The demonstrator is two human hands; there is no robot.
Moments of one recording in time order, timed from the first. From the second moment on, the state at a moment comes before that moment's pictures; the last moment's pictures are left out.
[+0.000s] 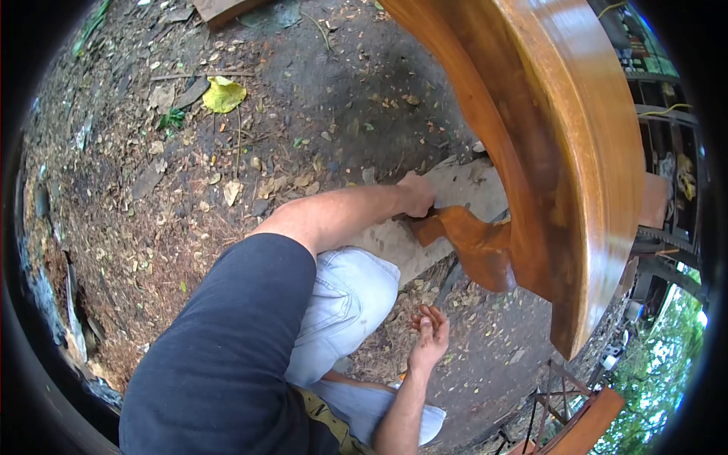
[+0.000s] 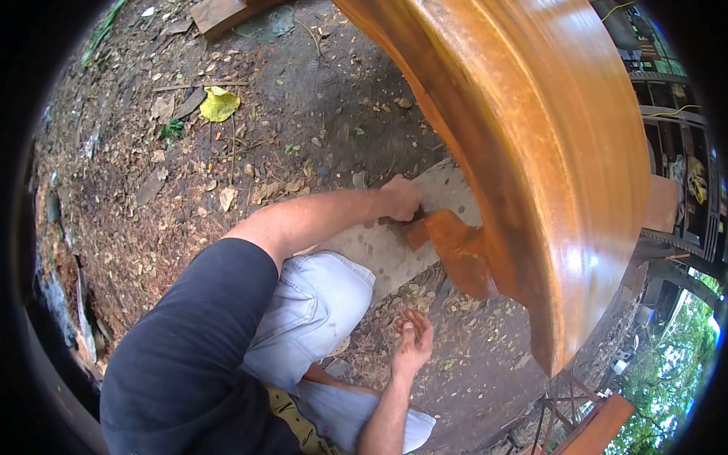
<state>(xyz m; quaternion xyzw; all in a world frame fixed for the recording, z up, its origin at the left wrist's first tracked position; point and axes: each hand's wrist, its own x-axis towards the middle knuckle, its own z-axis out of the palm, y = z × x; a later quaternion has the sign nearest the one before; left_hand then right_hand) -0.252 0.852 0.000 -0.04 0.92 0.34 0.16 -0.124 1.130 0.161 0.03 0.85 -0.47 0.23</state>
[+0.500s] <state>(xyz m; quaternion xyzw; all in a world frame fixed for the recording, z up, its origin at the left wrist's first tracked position) -0.289 0.847 0.000 -0.01 0.92 0.32 0.22 -0.121 1.125 0.160 0.03 0.84 -0.49 0.24</state>
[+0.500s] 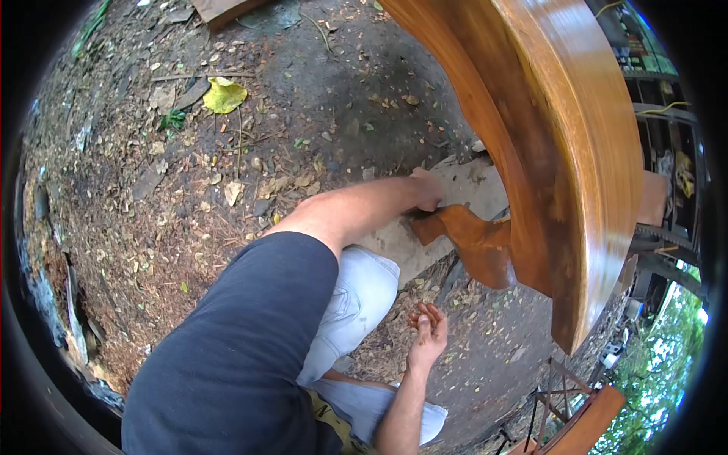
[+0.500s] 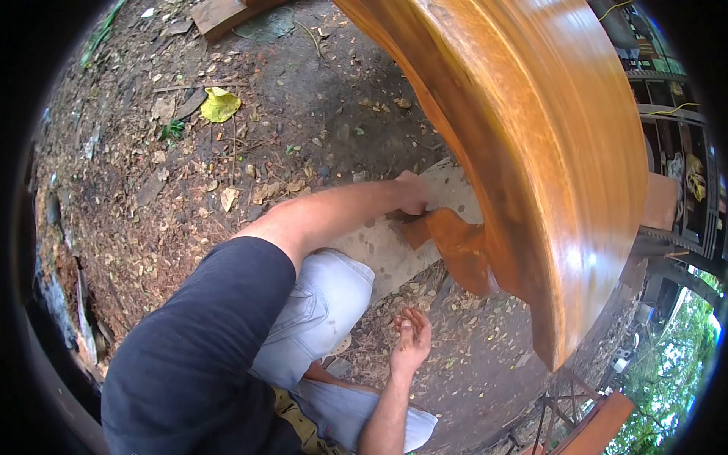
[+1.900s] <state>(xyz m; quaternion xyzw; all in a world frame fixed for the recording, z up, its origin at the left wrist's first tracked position) -0.234 0.844 -0.005 -0.10 0.91 0.39 0.06 -0.124 1.123 0.157 0.01 0.84 -0.48 0.24</state>
